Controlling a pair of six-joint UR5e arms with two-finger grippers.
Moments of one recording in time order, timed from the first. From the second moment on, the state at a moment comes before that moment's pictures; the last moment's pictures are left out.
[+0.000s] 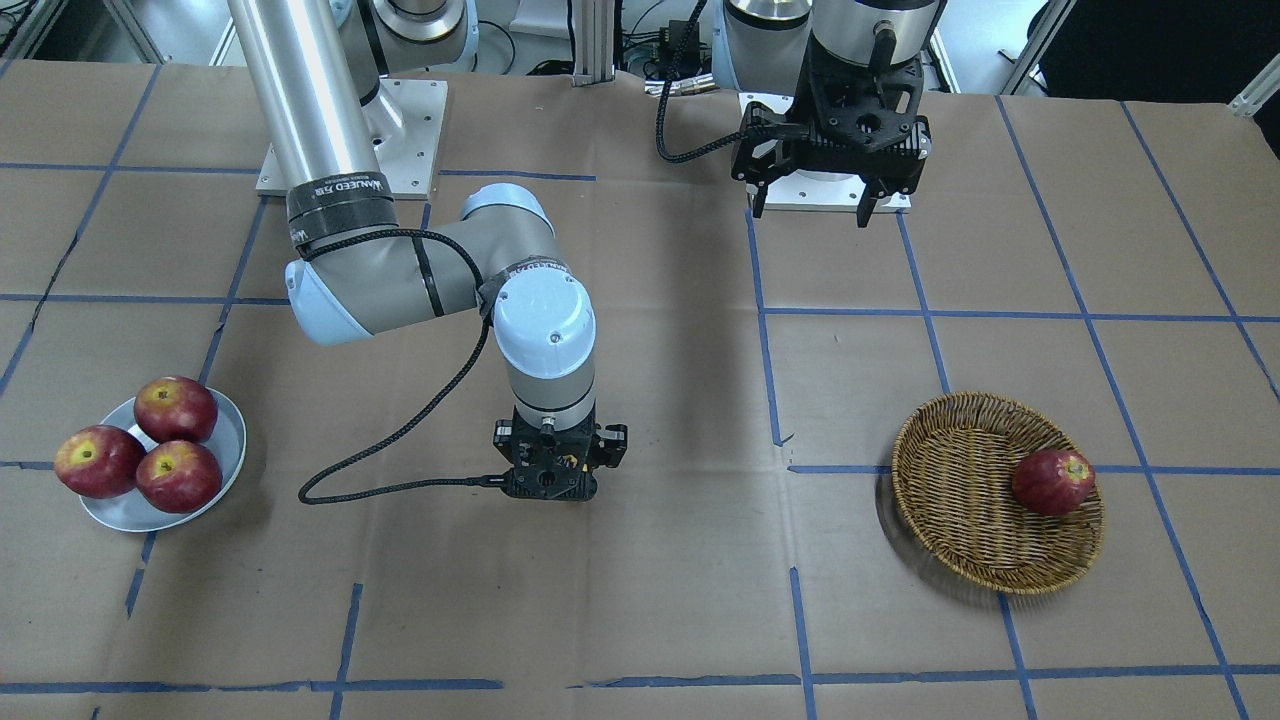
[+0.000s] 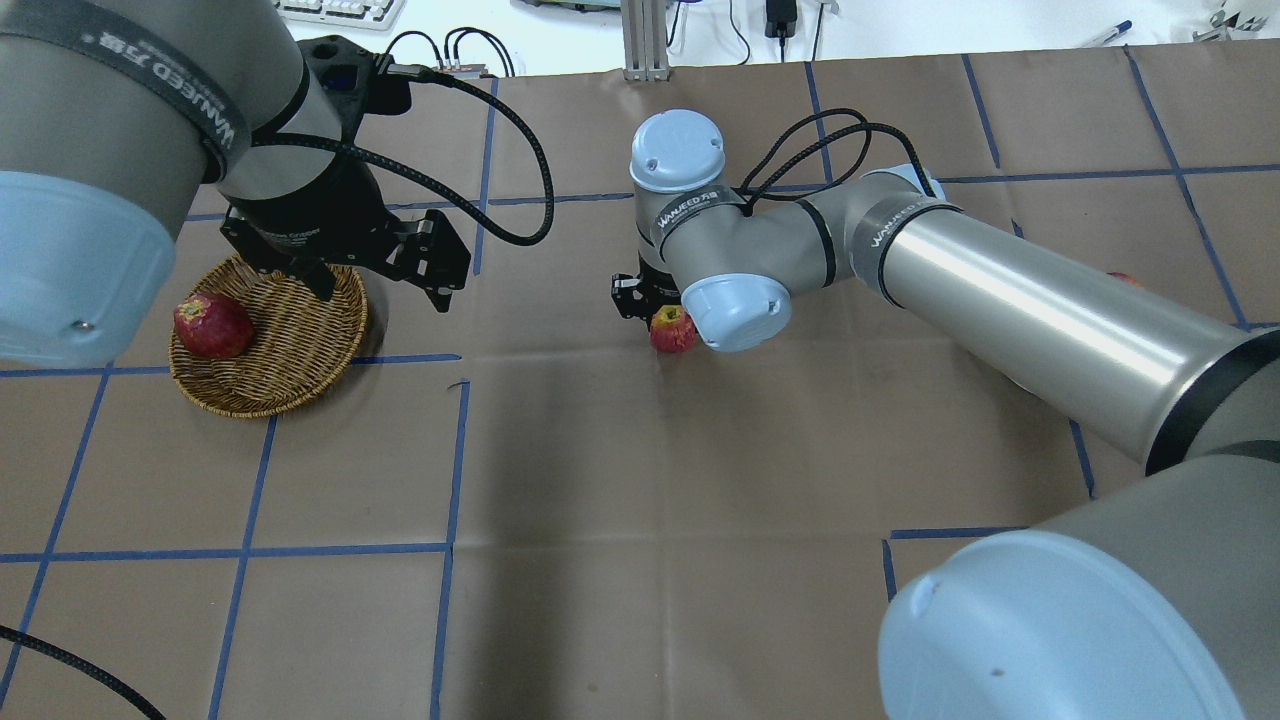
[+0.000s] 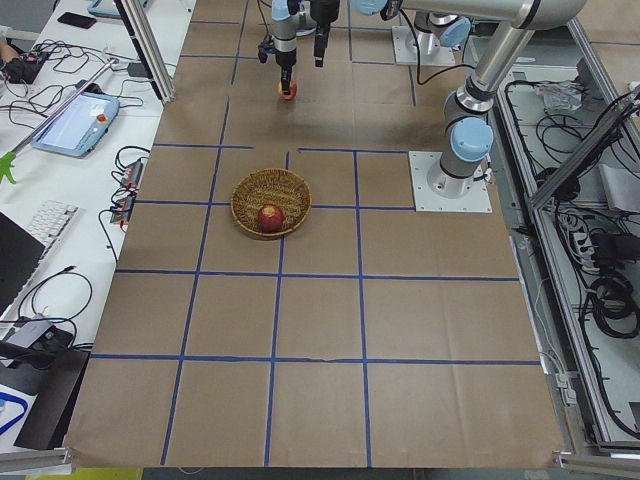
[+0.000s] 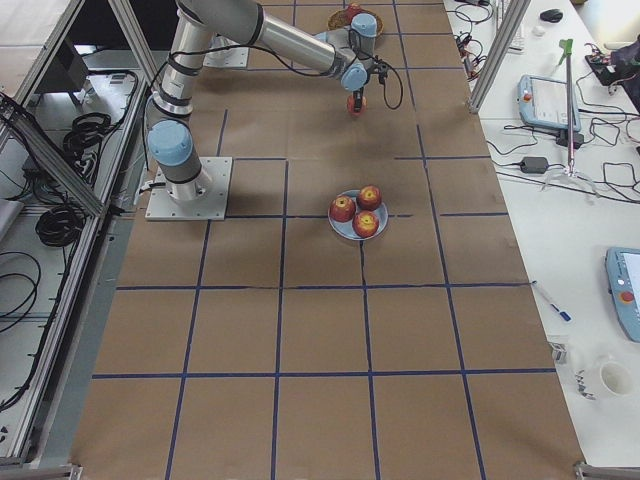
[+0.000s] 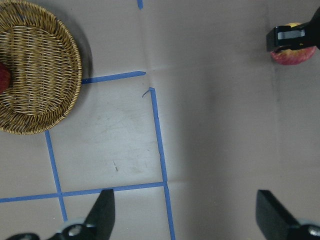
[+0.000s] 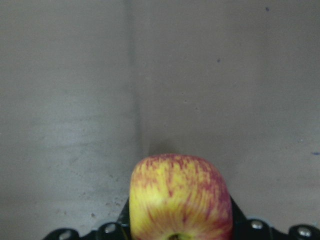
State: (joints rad) left arm -1.69 -1.48 -1.65 -1.55 1.61 0.01; right arm 1.91 -1.03 1.62 -2.20 -1.56 0.40
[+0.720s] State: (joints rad) left arm -1.63 -1.48 -1.65 -1.56 1.62 0.02; right arm 1.68 -1.25 1.54 -1.89 -1.55 0.21
